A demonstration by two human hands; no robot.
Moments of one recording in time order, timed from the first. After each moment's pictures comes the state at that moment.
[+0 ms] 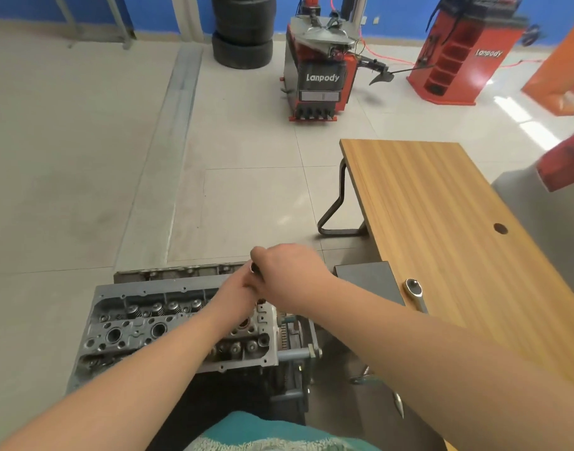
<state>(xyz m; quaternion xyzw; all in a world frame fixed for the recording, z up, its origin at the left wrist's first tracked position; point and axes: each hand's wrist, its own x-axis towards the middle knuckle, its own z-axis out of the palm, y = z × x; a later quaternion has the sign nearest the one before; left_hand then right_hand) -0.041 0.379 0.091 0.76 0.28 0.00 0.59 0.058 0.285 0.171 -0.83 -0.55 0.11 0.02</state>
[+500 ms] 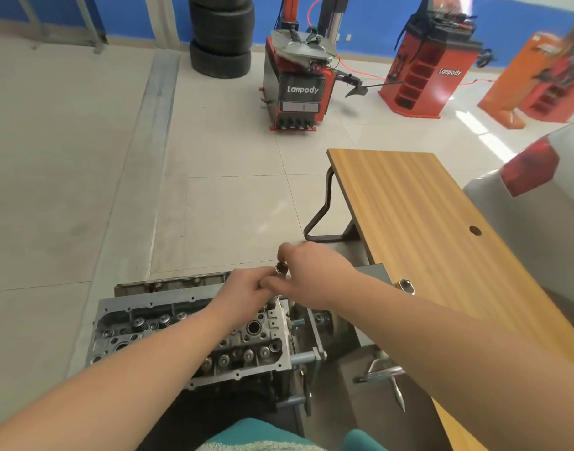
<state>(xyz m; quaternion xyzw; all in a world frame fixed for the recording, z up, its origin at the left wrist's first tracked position) -0.047 0.417 0.085 0.84 0.17 0.04 0.51 0.054 0.287 0.188 -0.87 -0.48 0.14 0.01</state>
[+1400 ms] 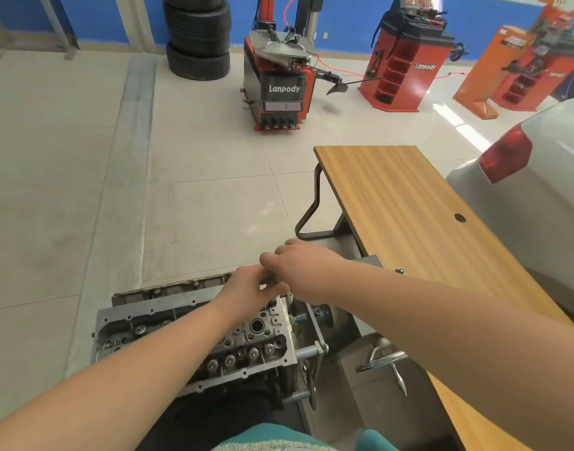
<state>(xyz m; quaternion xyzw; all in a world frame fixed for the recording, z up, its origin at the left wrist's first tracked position) -0.040 0.427 0.069 0.87 0.11 0.00 0.48 0.052 0.297 0.184 -0.79 -0.60 0.12 -0.10</state>
